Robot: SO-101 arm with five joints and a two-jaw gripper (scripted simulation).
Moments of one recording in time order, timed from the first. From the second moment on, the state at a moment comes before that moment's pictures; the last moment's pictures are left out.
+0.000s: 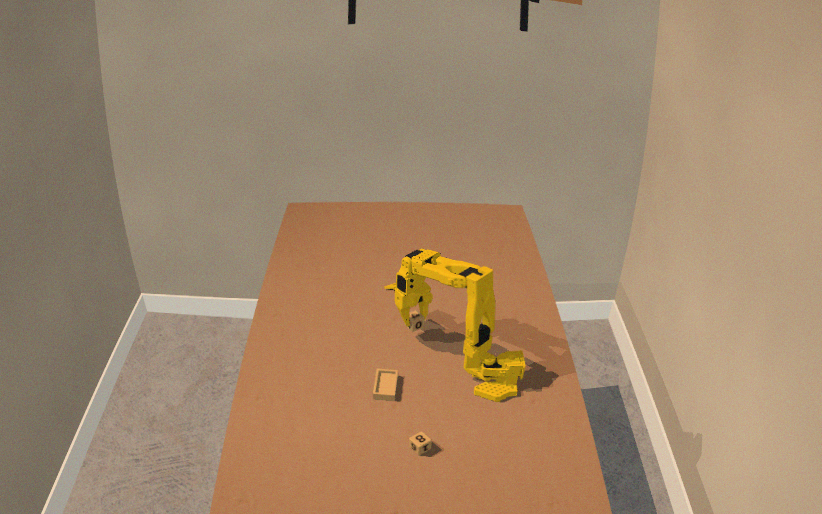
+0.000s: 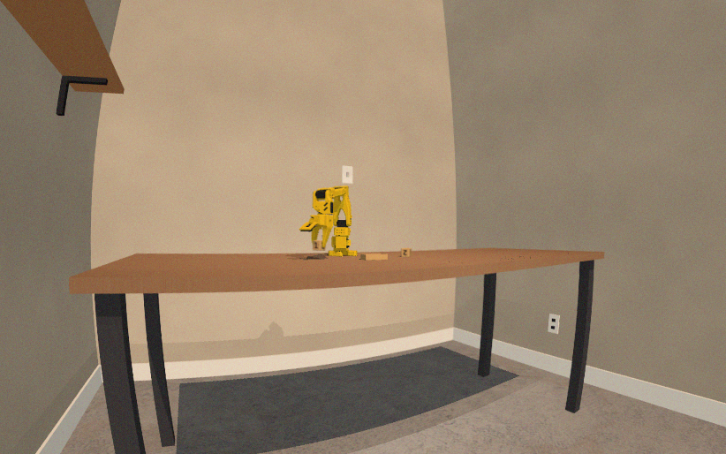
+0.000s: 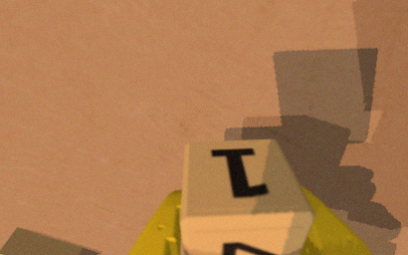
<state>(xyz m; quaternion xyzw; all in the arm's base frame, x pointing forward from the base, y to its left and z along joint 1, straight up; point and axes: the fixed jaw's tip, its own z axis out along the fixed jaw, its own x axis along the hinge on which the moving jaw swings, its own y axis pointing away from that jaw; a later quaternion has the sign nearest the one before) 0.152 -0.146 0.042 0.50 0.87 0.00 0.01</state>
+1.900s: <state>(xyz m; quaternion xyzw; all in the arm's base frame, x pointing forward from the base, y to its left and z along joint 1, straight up) 0.153 -0.146 0.024 0.50 0.87 0.00 0.01</state>
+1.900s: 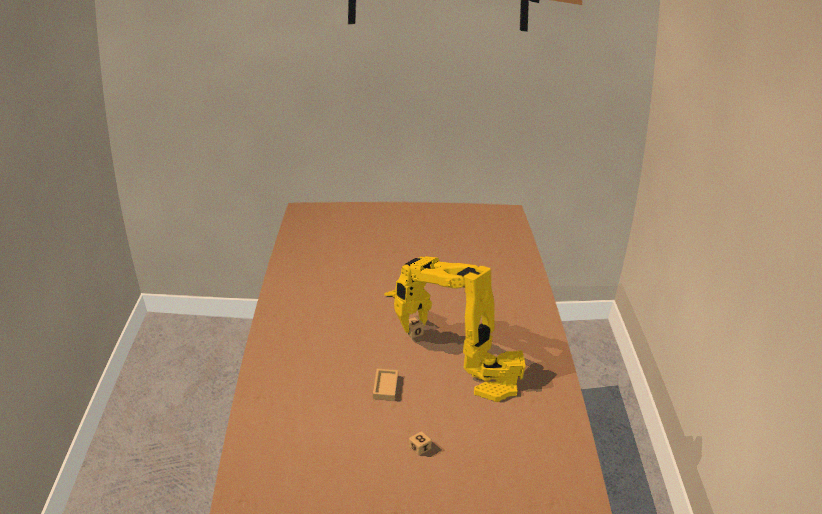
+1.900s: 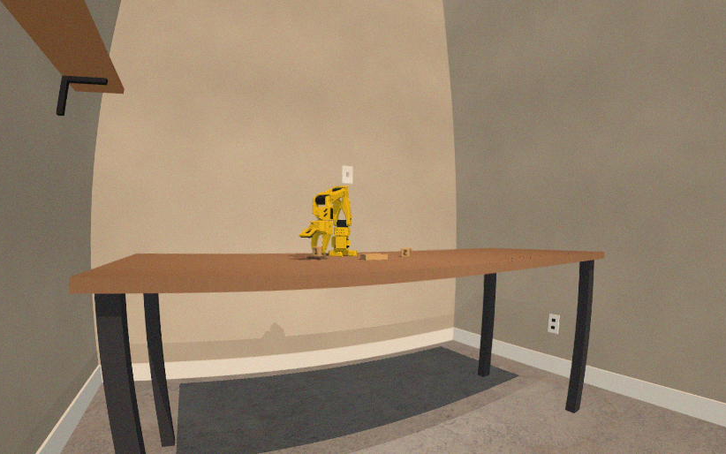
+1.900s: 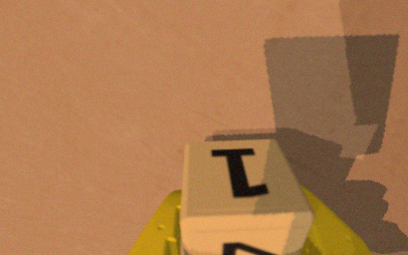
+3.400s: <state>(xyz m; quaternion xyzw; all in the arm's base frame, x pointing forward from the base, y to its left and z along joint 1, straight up) 0.153 -0.147 0.015 0.50 0.87 0.00 0.01</state>
